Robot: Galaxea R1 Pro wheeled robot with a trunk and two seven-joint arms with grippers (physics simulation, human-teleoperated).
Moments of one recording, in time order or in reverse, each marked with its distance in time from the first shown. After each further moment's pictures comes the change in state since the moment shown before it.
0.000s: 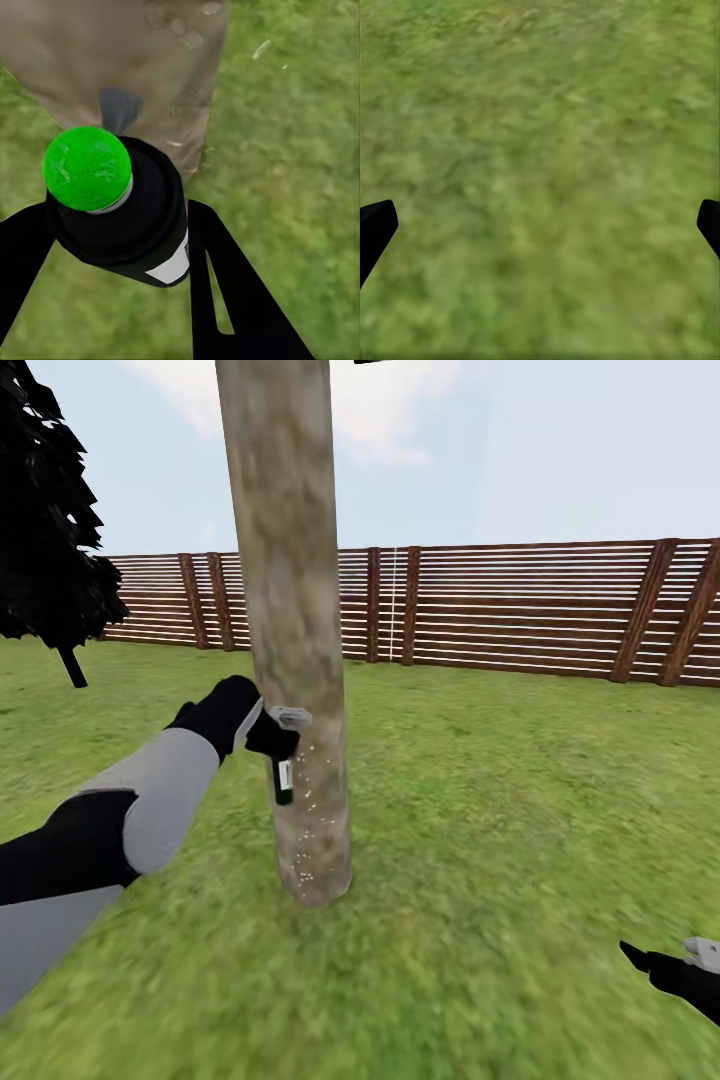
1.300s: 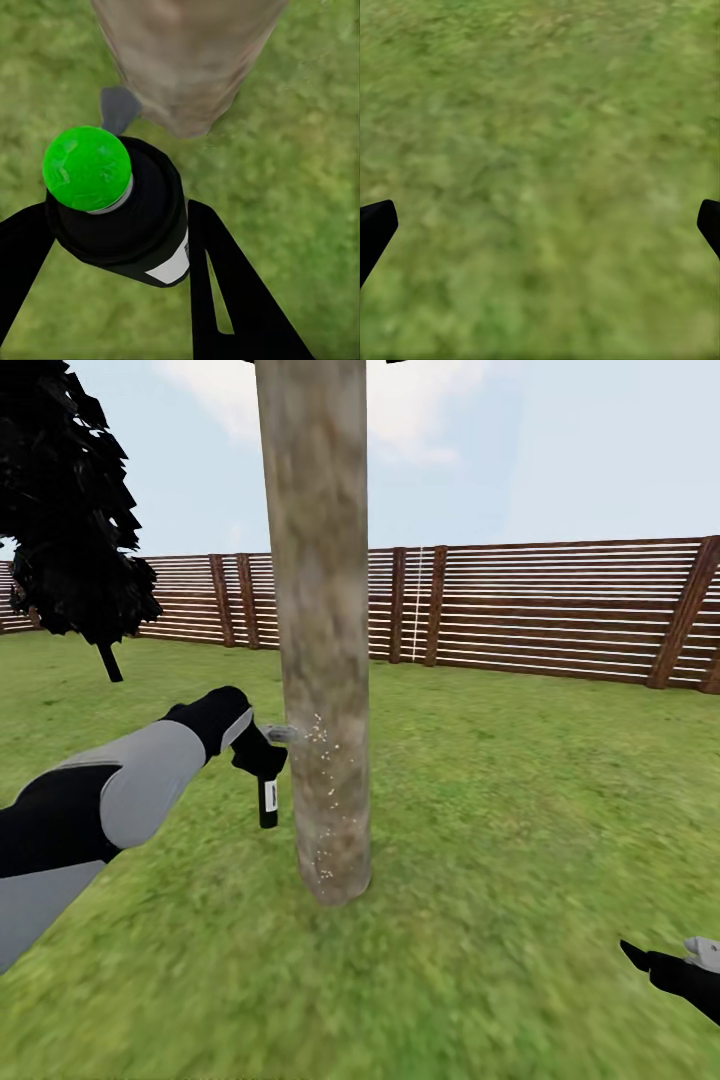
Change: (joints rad) left arm -0.078 0.051 -0.002 0.247 0.001 -0.014 0.001; right arm 0.000 0.002 -0.002 -0.003 0.001 -0.012 -0.002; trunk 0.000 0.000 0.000
